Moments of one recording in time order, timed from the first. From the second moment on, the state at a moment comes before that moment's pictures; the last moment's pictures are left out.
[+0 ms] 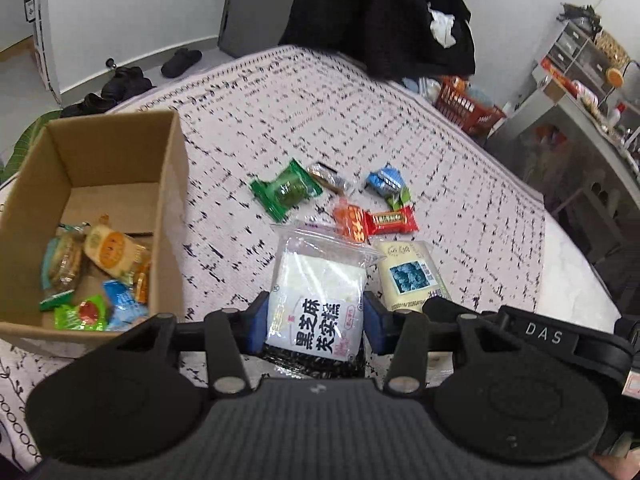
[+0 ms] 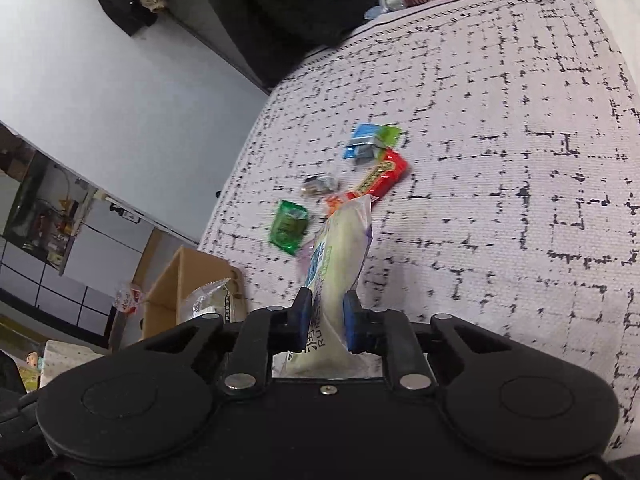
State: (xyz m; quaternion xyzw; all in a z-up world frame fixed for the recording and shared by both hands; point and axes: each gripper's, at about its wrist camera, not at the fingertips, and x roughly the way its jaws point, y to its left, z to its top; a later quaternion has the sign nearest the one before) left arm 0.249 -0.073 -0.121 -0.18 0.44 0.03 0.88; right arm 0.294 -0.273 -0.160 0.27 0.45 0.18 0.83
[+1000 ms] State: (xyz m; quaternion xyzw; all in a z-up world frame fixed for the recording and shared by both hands) left arm 0.218 0.026 -0.086 -0.23 0.38 0.10 0.89; right arm 0.284 -0.167 -0.116 0.26 0.42 0.25 0.83
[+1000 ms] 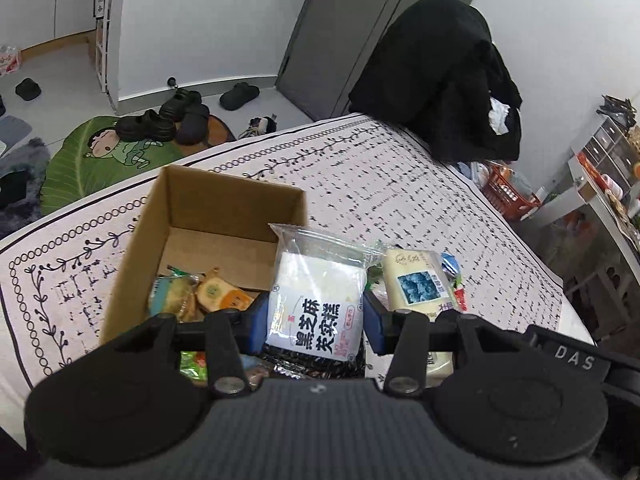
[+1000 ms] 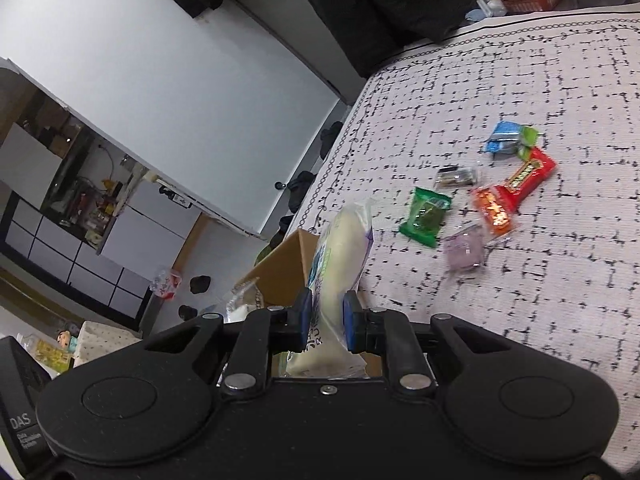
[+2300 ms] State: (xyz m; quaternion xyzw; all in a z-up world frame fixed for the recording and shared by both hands) left arm 0.224 0.123 -0.123 -0.29 0.38 0.17 0.86; right arm 0.309 -0.073 -0.123 0.24 0.43 0.26 0.83
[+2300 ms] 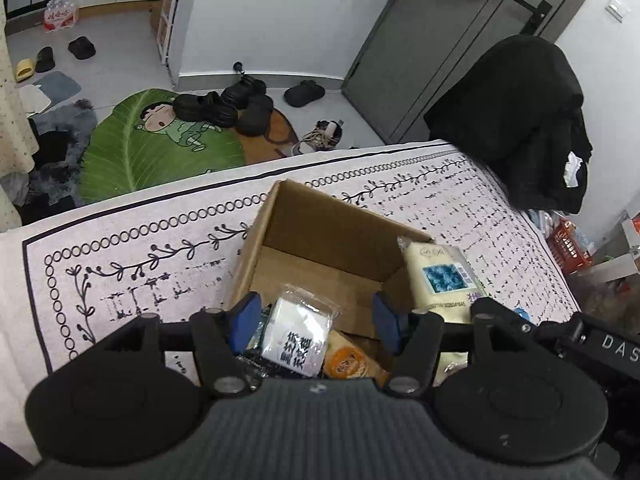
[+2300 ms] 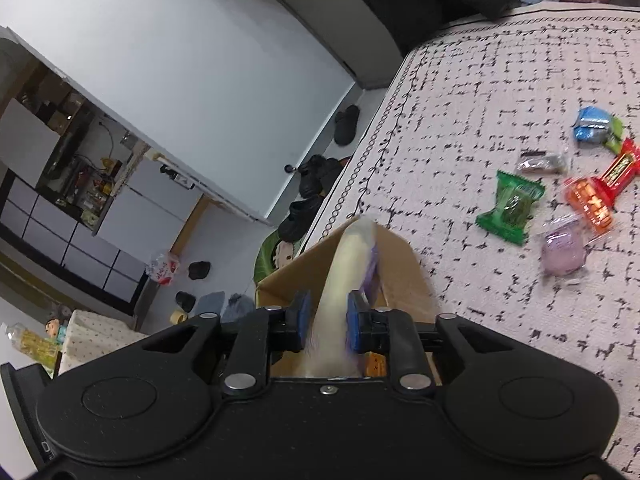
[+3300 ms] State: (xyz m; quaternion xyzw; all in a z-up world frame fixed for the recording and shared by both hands) left arm 0.227 0.045 -0.099 -0.22 0.39 0.15 0.88; right arm 0.292 -0.202 -0.117 0.18 0.41 0.14 0.88
